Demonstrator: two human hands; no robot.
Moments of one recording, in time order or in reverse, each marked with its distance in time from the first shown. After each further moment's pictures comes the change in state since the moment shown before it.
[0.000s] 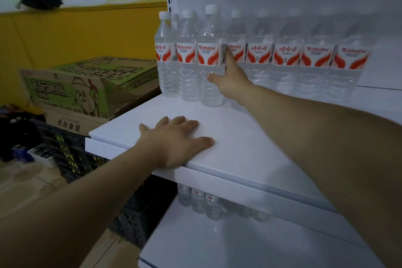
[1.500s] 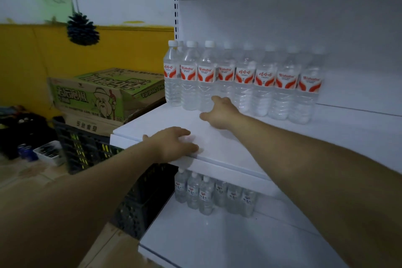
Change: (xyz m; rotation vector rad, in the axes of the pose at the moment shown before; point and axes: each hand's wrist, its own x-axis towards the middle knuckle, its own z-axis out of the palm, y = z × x) left_hand -0.055 0.002 -0.026 -0.315 -0.087 -0.079; right_hand -0.093 -0.045 -0.008 -0.516 -0.156 0.159
